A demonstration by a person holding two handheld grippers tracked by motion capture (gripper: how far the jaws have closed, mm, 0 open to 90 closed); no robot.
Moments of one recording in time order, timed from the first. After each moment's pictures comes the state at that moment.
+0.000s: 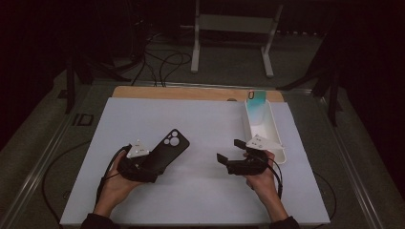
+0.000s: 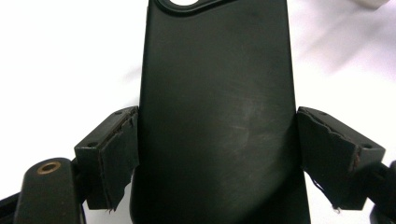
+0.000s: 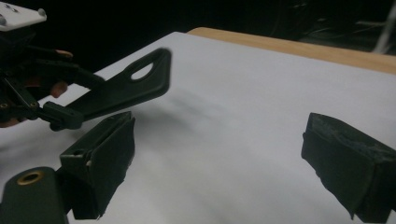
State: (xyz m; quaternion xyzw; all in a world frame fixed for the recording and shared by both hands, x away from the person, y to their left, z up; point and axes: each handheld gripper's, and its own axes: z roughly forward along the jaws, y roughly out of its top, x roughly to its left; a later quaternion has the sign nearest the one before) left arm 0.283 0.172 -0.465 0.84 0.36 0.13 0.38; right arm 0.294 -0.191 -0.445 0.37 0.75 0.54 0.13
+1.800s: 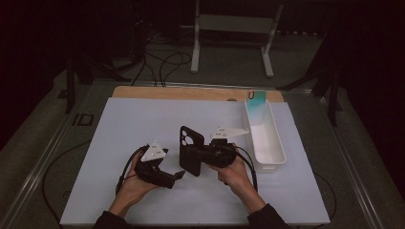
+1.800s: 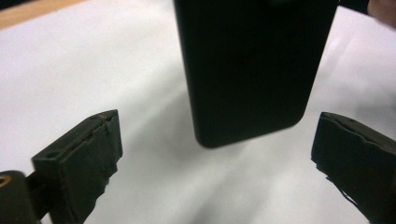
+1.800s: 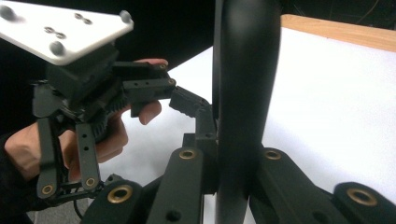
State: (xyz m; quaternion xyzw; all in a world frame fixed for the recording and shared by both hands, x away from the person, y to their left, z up) left arm 0.278 0.134 -0.460 0.83 0.31 0.10 0.44; right arm 0.307 -0.109 -0.420 0.30 0.79 0.54 0.02
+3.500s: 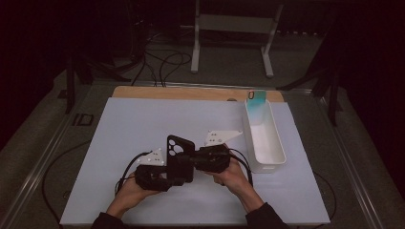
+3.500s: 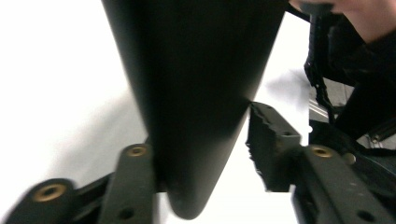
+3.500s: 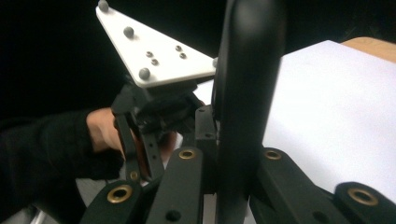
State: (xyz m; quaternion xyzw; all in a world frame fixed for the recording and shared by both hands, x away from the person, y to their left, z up) left arm 0.274 0.138 -0.474 0.85 0.22 -0.03 0.48; right arm 0.298 -0.095 -0.414 0.18 0.80 0.57 -0.03
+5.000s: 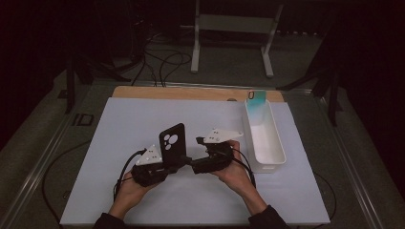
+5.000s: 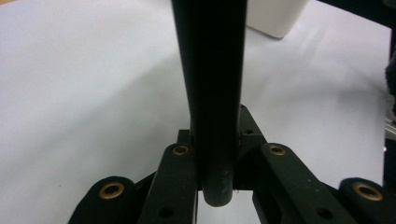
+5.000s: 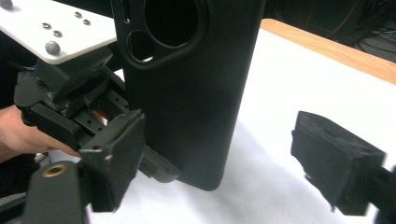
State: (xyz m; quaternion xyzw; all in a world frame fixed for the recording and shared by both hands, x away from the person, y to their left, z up) left arm 0.276 0.144 -0.473 0.84 0.29 0.08 0.46; right arm 0.298 -0.098 -0.412 0.27 0.81 0.50 0.10
